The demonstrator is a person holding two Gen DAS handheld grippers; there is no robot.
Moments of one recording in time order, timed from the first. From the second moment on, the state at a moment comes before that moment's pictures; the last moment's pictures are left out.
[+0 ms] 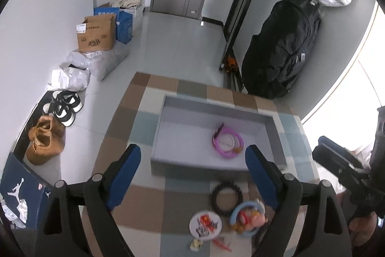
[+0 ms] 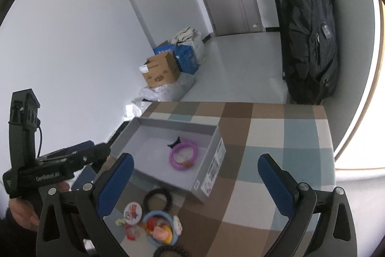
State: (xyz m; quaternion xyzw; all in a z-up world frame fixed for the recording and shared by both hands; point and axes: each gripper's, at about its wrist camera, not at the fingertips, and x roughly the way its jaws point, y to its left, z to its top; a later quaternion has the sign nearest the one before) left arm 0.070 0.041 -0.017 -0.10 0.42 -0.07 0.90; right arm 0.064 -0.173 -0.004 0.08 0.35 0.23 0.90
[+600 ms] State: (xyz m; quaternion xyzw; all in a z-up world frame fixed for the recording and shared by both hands) left arm 0.018 0.033 -0.046 -0.05 0.48 -0.06 0.88; right arm 0.015 -0.169 -0.038 0.07 0.41 0.22 0.88
